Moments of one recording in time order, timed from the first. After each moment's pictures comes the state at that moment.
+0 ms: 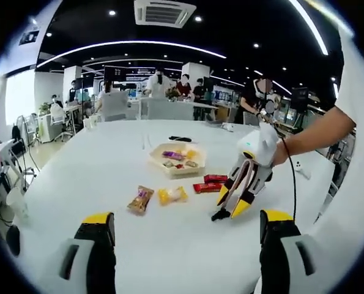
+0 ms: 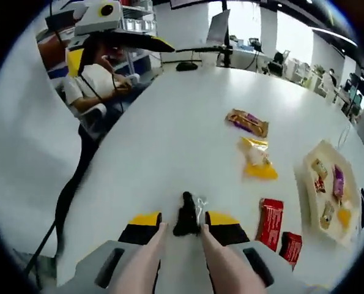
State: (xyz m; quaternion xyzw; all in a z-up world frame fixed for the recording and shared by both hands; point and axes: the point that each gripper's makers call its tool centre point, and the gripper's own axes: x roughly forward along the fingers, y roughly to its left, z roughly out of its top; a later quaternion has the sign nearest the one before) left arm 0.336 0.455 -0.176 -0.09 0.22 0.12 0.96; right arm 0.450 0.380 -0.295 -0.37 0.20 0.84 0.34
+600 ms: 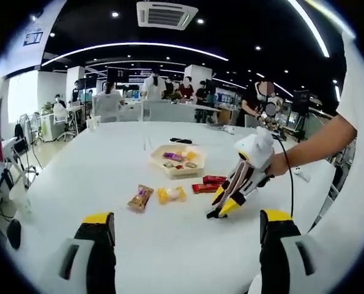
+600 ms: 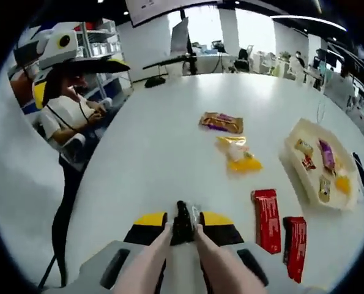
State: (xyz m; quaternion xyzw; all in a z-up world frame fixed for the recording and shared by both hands) left arm 0.325 0.447 -0.171 -0.10 0.21 0.13 0.96; right arm 0.458 0.398 -0.297 -0.31 0.23 0.82 0.43
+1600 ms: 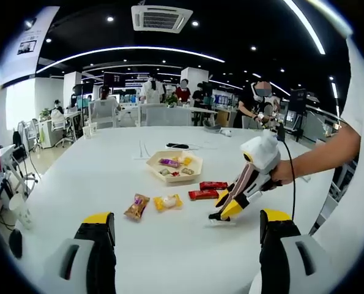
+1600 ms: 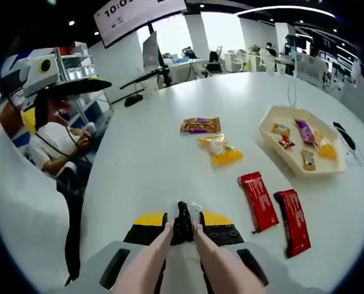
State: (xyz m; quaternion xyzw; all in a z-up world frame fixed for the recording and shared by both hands) left arm 0.342 0.444 -0.160 -0.08 0.20 0.12 0.97; right arm 0.472 0.382 -0.273 -0.23 0.28 0.78 0.51
